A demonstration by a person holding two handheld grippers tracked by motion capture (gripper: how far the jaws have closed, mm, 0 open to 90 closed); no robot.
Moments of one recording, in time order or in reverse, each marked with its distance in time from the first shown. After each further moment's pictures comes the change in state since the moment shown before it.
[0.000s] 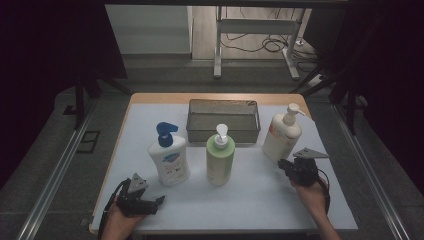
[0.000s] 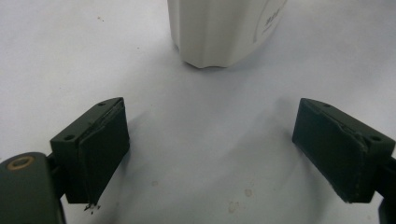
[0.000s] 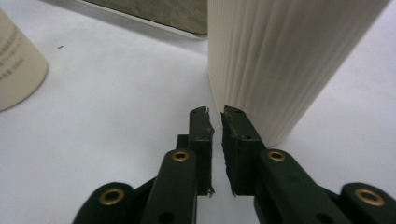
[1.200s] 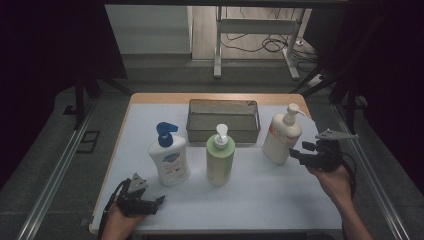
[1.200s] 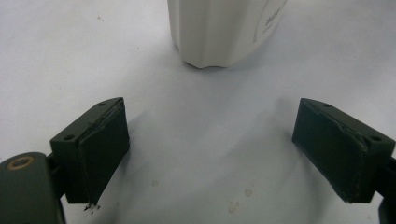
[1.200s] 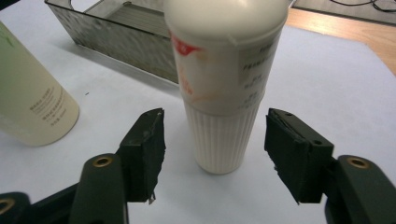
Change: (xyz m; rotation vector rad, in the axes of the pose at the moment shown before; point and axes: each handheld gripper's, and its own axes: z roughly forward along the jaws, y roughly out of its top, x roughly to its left) left arm 0.000 0.000 0.000 0.002 0.000 0.000; right arm -0.029 0.057 -0.055 -0.032 0.034 0.006
